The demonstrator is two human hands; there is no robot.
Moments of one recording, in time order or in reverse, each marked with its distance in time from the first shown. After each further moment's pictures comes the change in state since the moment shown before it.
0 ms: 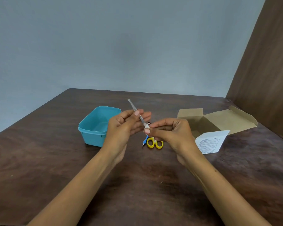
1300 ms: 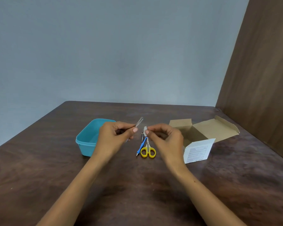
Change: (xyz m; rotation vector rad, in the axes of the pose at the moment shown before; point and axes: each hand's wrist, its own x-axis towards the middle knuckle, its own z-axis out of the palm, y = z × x) left_hand 0.003 0.018 -0.011 0.644 0.008 0.224; right_hand 0.003 0.009 0.003 -0.066 0.222 -0.279
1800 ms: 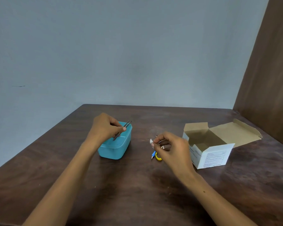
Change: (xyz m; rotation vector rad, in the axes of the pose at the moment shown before) left_hand 0.041 -0.007 -0.064 0.413 -0.005 -0.247; right_hand -0.009 0.010 0.011 -0.355 -0.138 -0.239
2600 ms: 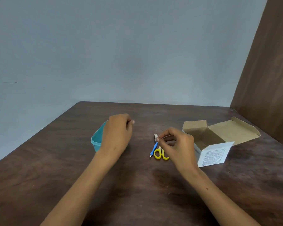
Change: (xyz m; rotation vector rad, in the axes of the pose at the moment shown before) left_hand -0.021 0.020 0.041 0.283 0.275 0.301; right_hand 0.008 0.011 -0.006 -0.027 0.089 0.014
